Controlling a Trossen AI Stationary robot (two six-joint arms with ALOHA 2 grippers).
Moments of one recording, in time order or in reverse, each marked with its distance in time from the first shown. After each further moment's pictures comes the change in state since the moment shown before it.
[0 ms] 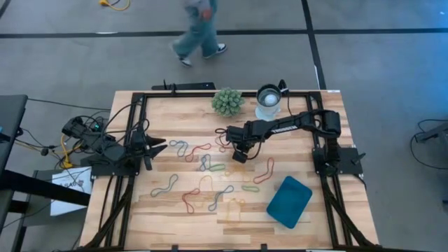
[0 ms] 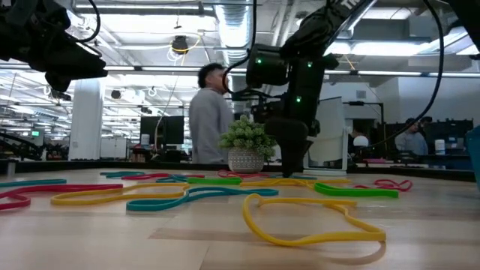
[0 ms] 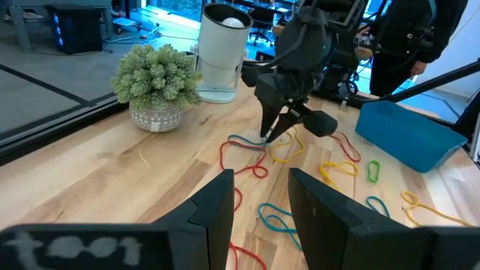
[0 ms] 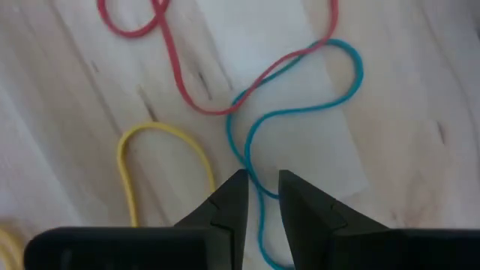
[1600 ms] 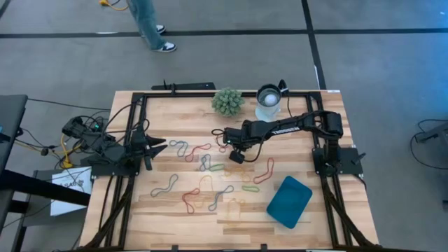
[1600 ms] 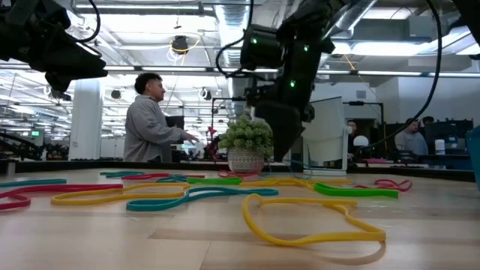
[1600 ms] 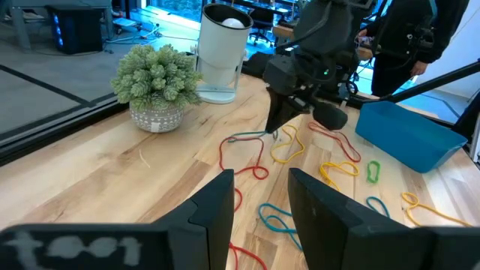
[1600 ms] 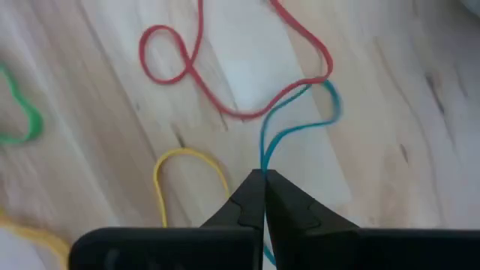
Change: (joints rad) left arm 0.000 0.000 0.000 -0.001 0.000 0.000; right arm 0.046 -0.019 0.089 -0.079 0.077 0.029
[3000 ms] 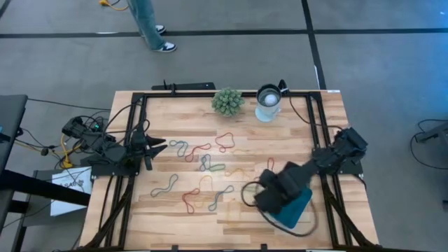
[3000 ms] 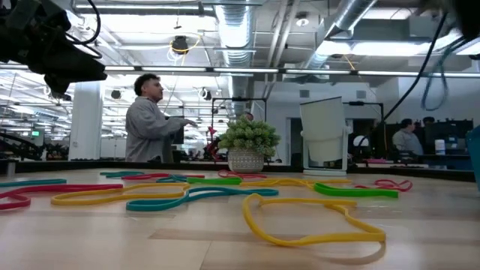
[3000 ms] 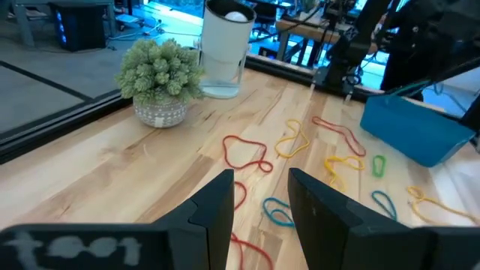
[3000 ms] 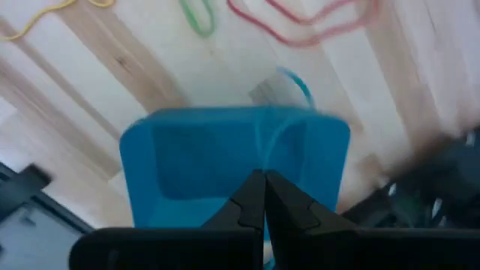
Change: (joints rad) left arm 0.000 0.000 0.000 -0.030 -0.002 -0.011; right arm 0.656 -0.143 0.311 -0.847 -0.213 0.934
